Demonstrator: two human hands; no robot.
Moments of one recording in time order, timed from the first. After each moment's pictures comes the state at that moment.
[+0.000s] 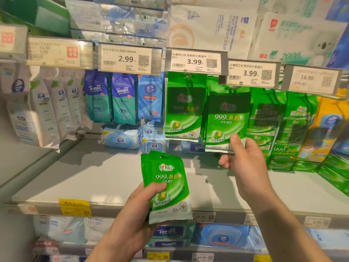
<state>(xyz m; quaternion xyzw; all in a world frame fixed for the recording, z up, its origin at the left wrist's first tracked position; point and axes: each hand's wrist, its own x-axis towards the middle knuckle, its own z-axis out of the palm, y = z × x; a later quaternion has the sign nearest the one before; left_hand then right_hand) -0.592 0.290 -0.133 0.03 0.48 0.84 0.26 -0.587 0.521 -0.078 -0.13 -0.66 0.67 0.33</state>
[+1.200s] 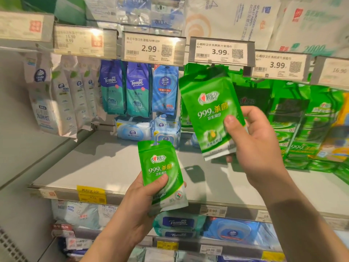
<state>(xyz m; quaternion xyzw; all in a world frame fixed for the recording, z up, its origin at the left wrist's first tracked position) -0.594 0.265 -0.134 0.05 0.46 0.87 0.20 -0.567 0.468 -0.033 0.03 -0.74 0.59 0.33</state>
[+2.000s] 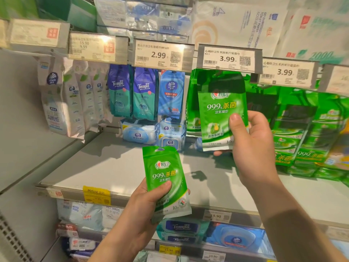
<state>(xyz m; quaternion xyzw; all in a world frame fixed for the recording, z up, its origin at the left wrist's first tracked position) -0.586 0.260 -0.133 0.03 0.46 0.86 0.21 -0.592 0.460 -0.037 -0.02 -0.70 0.61 0.37</state>
